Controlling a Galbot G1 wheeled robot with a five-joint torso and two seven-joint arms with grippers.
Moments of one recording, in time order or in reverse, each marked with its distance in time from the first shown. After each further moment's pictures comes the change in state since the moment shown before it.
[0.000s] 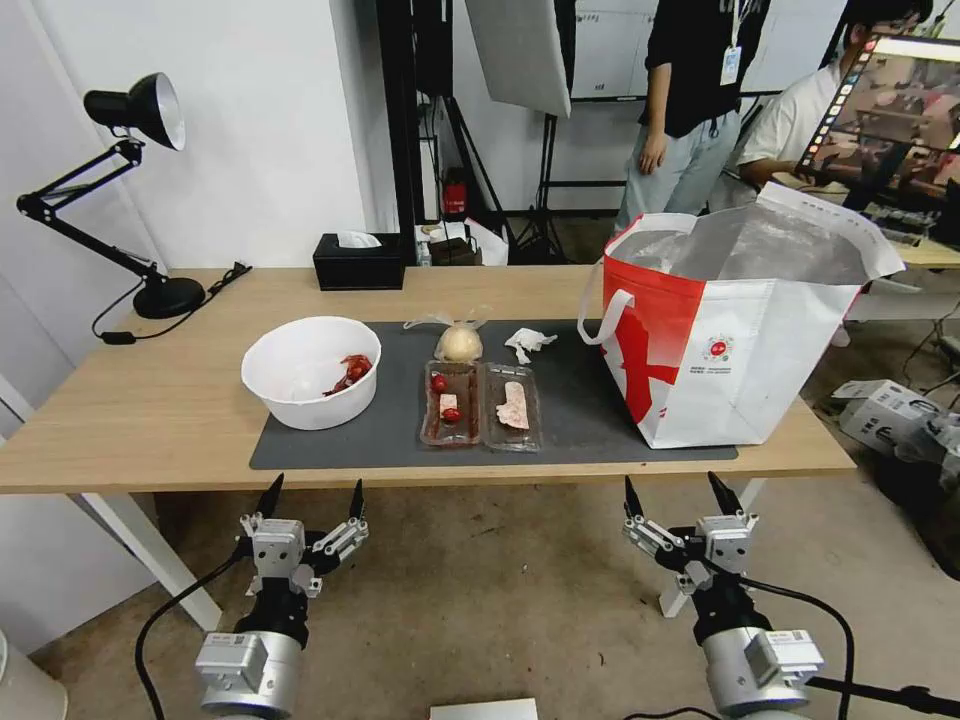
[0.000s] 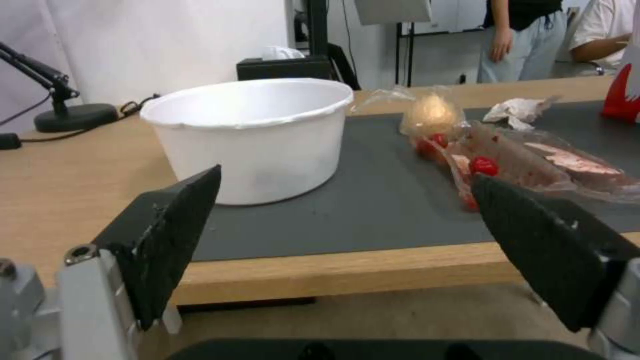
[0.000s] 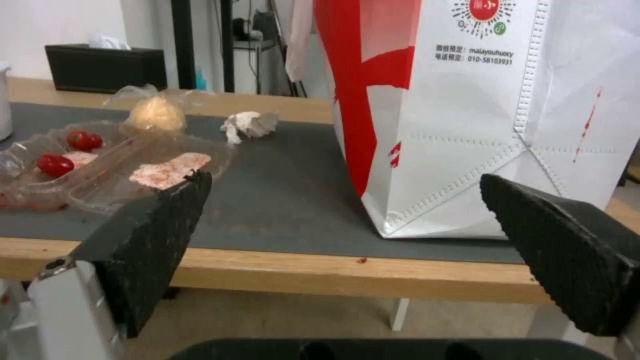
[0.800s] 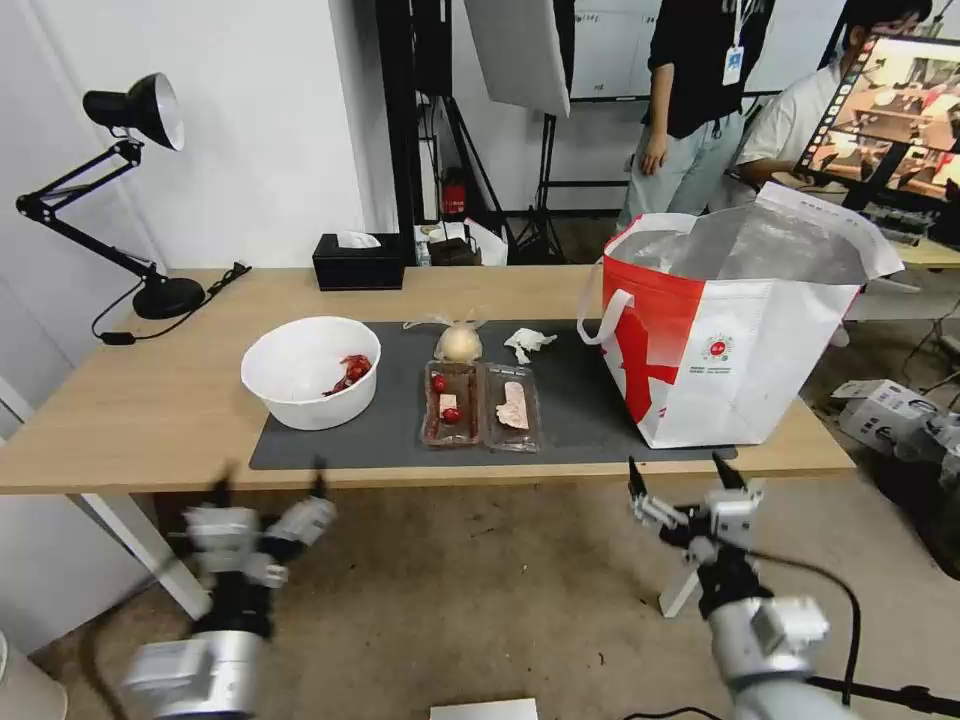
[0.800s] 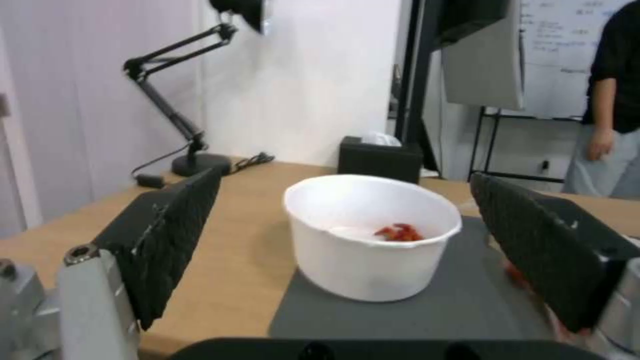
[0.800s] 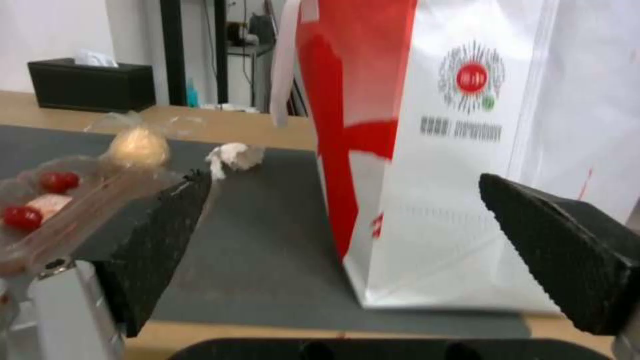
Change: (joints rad) left arm 0.086 -0.076 -0.136 -0.202 -0.154 -0.021 -0.107; right arm 0.181 -0.098 0.018 0.070 0.073 -0.255 0.044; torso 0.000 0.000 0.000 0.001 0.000
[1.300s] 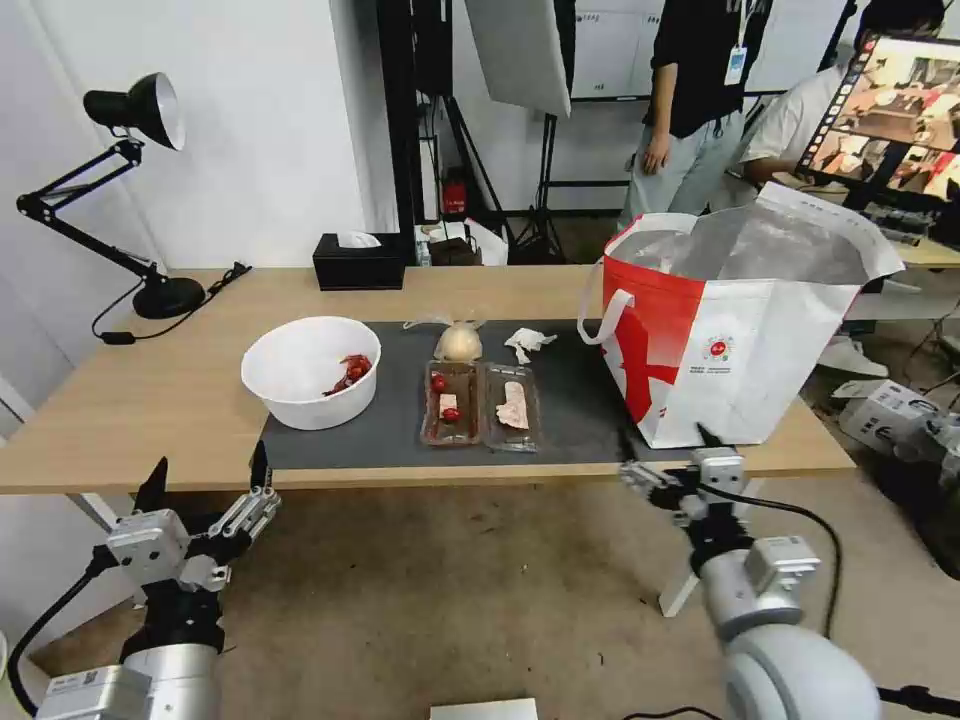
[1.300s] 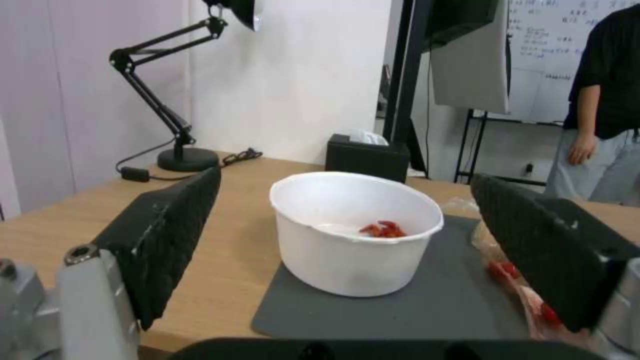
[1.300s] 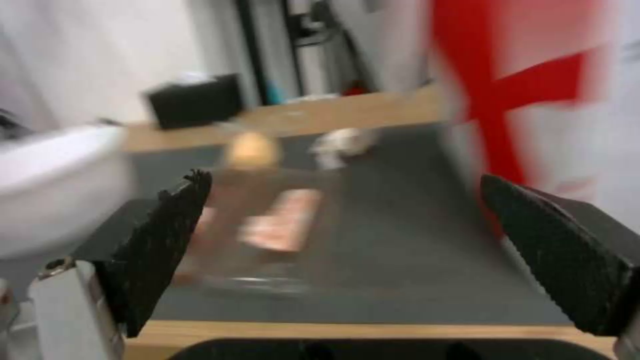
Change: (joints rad) left arm 0.018 0.007 0.015 -0.002 -0.019 -0.017 0.011; right arm 0.107 -0.030 -0.226 -0.072 0.255 -0.028 0.086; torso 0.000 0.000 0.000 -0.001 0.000
